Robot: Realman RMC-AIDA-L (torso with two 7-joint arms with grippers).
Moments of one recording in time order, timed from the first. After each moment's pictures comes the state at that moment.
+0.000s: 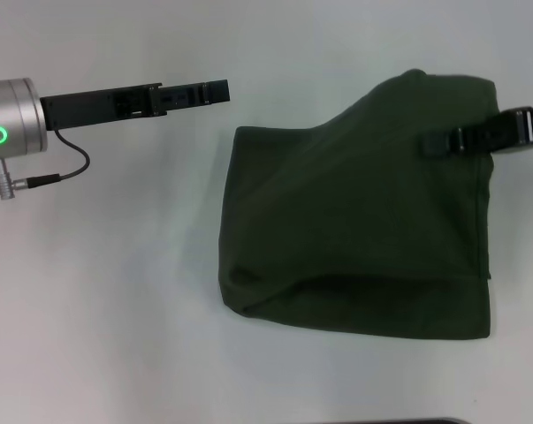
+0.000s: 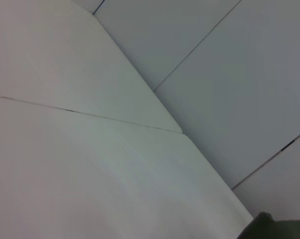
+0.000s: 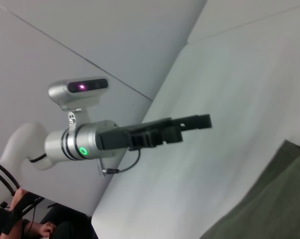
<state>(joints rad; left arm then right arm) -0.58 -2.08 -2.29 -0.65 -1.27 1.39 -2.01 0.60 1.95 -0.54 -0.69 -2.19 -1.90 2.18</state>
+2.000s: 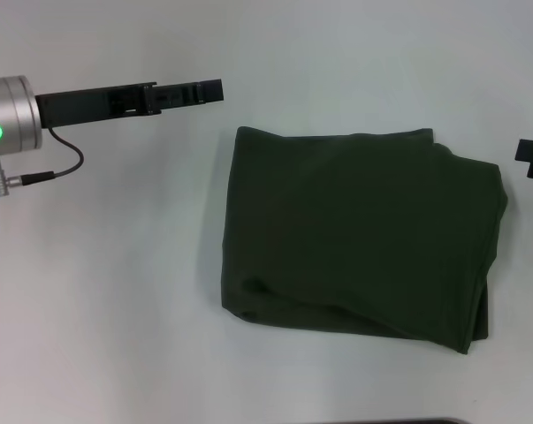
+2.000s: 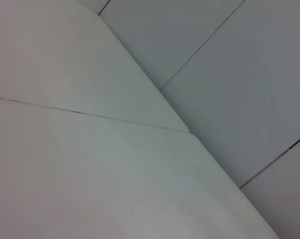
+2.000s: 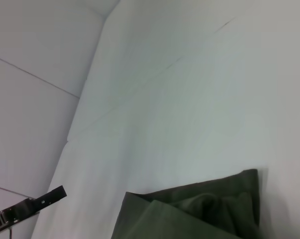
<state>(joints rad) -0.58 -2.07 -2.29 -0.66 -1.27 1.37 -2.01 0.40 1.90 -0.29 -0.59 -2.28 -1.68 2.10</state>
